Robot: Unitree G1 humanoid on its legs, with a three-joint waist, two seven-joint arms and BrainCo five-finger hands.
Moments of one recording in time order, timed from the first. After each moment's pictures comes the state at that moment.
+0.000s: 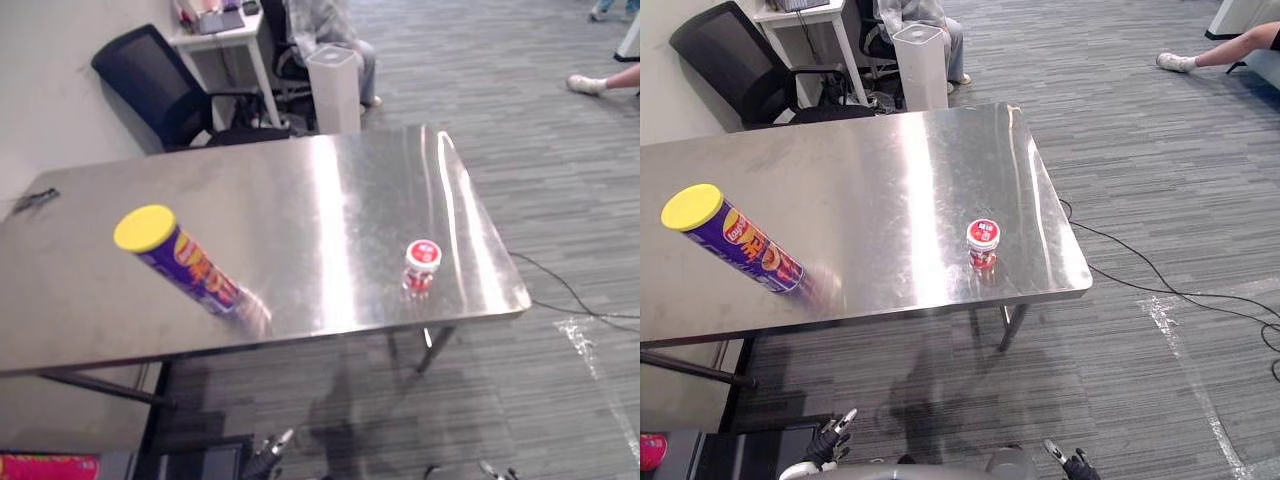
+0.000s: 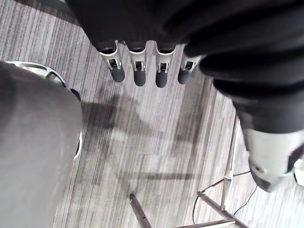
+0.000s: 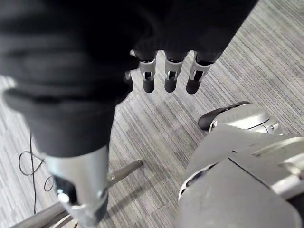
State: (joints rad) left arm 0.07 0.10 0.06 1.23 -0.32 -0.27 -0.15; right arm 0.11 -0.12 -0.55 1.26 0.15 -0.22 0.13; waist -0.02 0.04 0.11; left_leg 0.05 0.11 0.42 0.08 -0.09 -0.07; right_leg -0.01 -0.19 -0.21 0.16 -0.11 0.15
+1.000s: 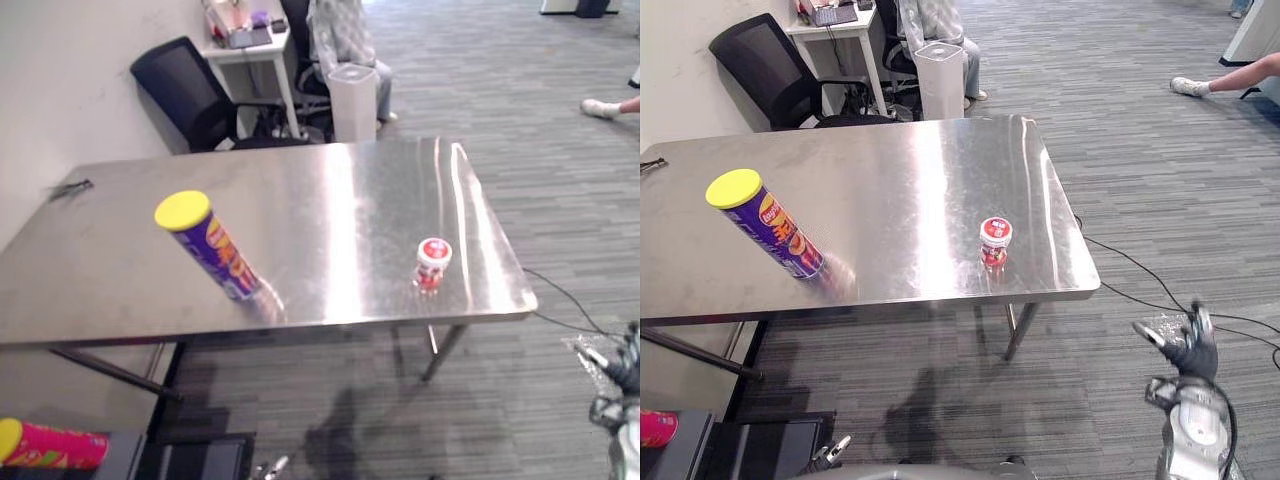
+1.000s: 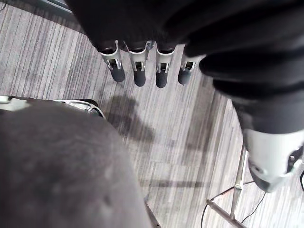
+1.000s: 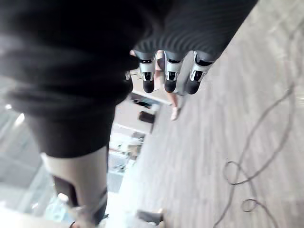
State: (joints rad) left arm 0.20 0.12 0.07 1.16 -0.30 -0.26 -0.17; right arm 0.15 -0.33 -0.54 0.25 0.04 -0.30 0.03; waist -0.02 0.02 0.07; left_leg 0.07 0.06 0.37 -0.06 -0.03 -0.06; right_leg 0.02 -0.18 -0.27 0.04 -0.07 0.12
